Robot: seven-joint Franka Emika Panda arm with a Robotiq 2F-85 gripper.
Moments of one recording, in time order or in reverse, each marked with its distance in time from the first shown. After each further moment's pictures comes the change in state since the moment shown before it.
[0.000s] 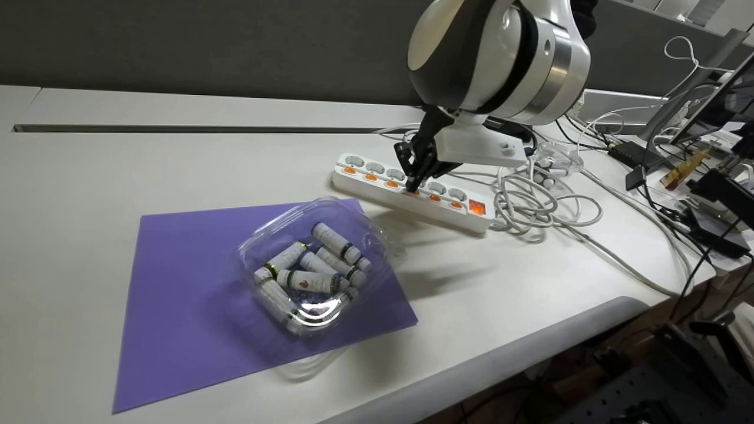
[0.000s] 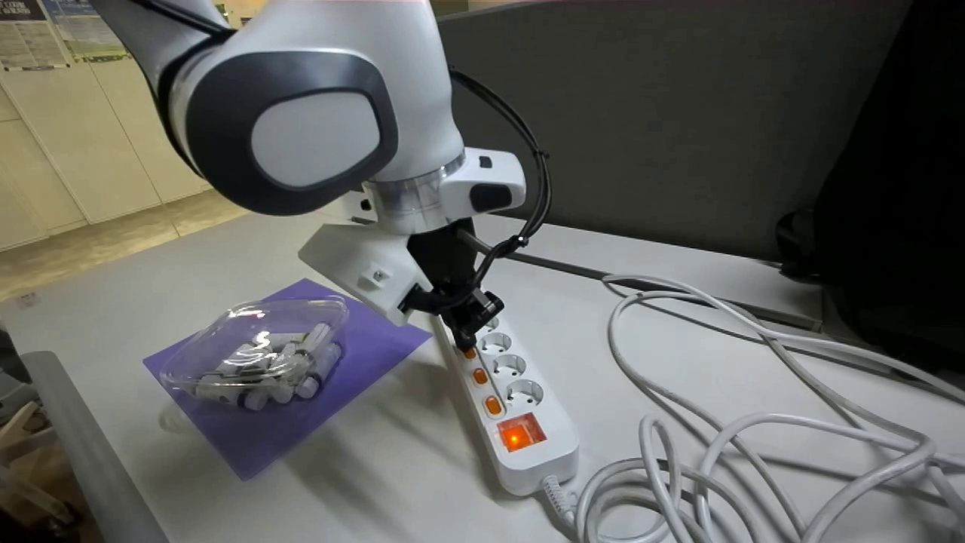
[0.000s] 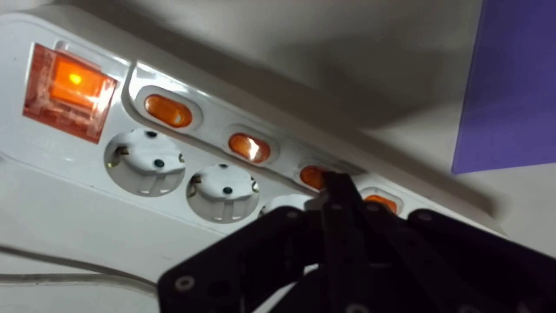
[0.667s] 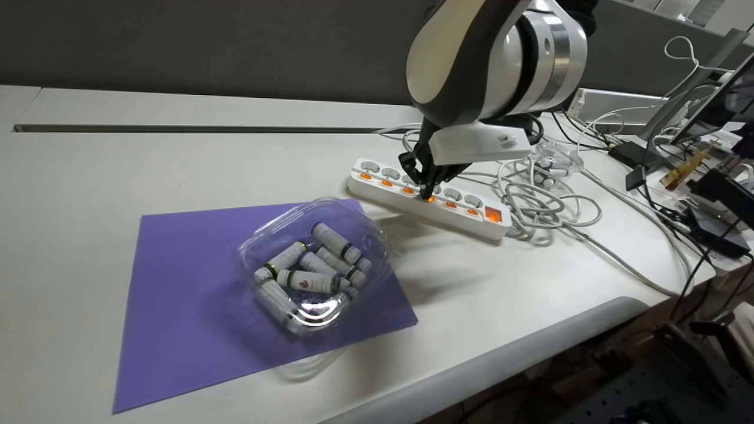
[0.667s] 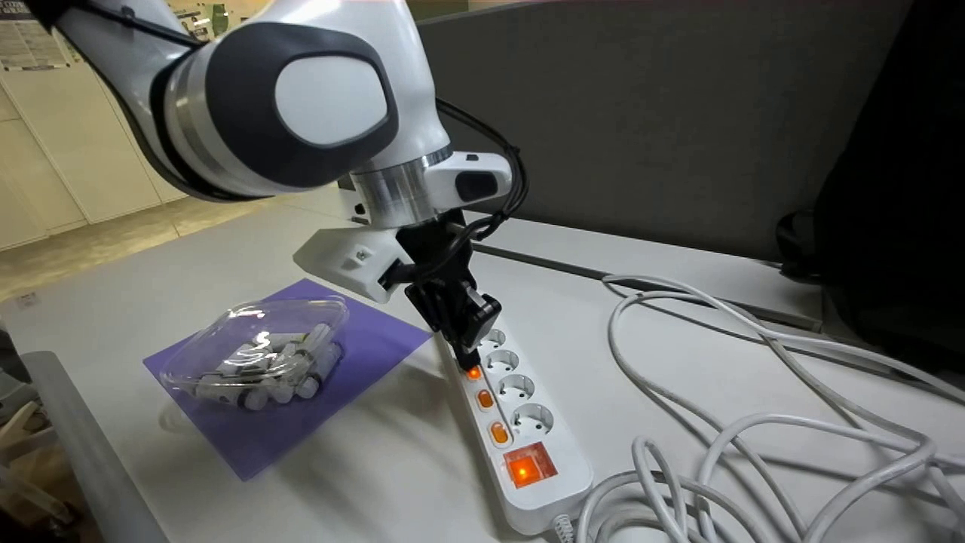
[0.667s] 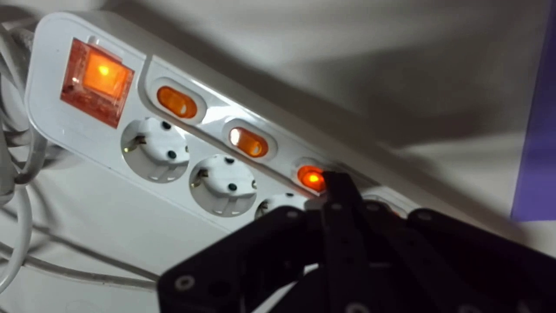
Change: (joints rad) arm 0.314 0.008 -0.309 0.020 -0.222 -0.137 0.265
